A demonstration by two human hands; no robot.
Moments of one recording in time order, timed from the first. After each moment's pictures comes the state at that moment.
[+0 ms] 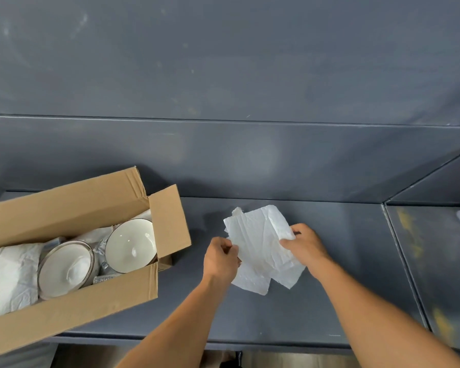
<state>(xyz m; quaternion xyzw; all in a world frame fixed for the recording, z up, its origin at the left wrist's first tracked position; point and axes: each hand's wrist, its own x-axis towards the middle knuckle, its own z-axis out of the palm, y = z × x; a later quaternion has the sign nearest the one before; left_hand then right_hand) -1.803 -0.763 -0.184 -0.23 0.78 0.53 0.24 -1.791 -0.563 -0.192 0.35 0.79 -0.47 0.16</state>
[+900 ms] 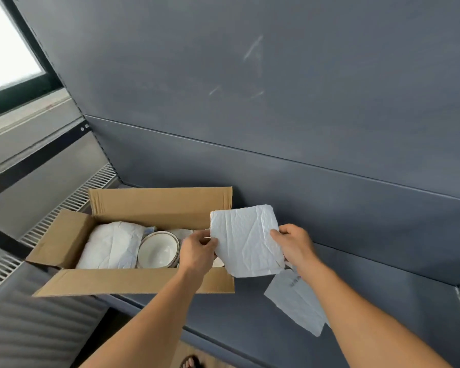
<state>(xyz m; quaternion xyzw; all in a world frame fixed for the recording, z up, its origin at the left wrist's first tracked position) -1.808 -0.948 -0.096 -0.26 0.75 0.61 0.04 -1.838 -0.735 -0.093 0.16 0.81 -0.55 0.12</state>
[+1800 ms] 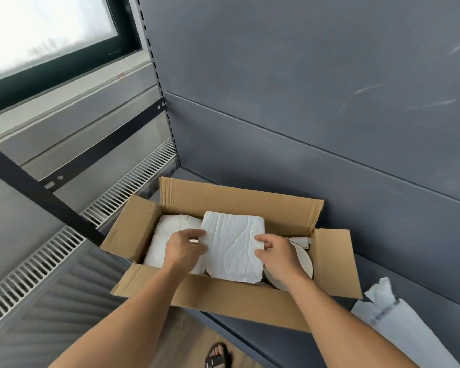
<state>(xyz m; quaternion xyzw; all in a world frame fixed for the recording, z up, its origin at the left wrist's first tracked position) -1.833 -1.183 -0.140 -0.31 0.80 0.51 0.06 -1.878 -0.960 -0.146 0.02 0.87 -0.44 0.21</state>
